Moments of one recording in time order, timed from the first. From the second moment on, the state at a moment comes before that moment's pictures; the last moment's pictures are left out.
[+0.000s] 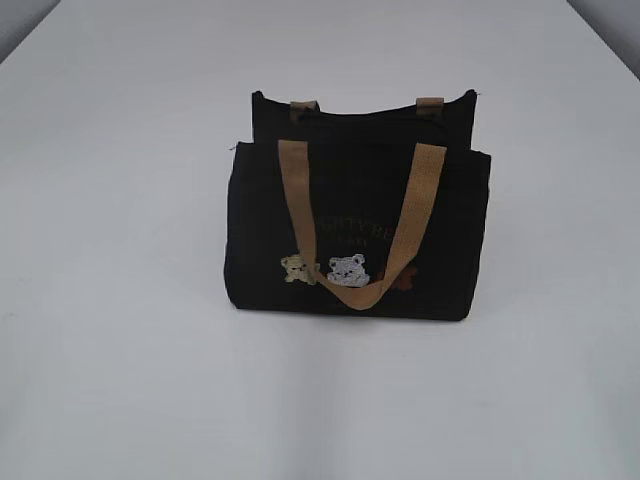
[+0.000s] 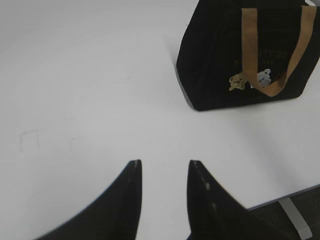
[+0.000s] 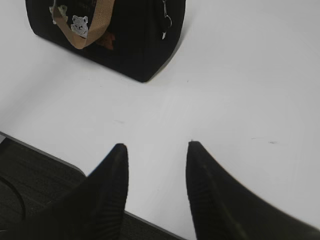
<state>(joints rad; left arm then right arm) -0.28 -0.01 -0.53 -0.12 1.06 0.13 0.23 -0.01 -0.49 0.14 1.10 -0.24</state>
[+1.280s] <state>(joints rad) -0.04 -0.01 -0.53 -0.13 1.06 0.13 0.02 -0.01 -0.49 0.16 1.10 -0.23</state>
